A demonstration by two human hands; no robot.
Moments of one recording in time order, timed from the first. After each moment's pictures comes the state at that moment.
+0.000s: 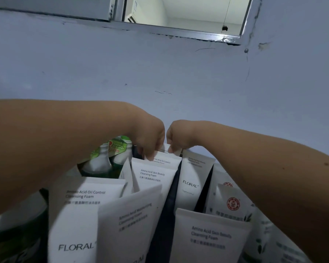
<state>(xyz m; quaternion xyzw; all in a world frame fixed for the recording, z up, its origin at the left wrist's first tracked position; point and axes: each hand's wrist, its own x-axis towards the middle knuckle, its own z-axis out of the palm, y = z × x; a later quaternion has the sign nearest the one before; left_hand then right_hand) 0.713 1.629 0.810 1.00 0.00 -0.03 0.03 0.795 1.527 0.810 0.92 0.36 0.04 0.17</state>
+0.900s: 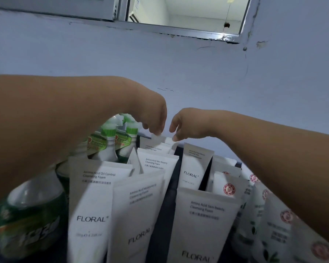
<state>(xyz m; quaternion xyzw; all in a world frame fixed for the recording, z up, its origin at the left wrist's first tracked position) 0.676 1.620 0.836 1.00 0.03 0.05 0.05 0.762 1.497 0.824 0.93 0.37 0.05 0.00</state>
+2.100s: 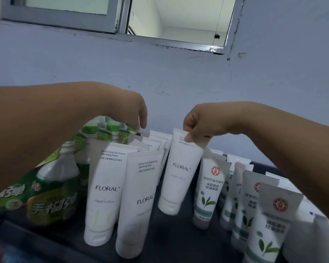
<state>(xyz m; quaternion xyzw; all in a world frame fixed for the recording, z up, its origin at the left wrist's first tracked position) 0.622 1.640 0.817 0.99 0.06 0.12 0.05 0.689 1.437 0.833 0.92 0.38 0.02 -0.03</state>
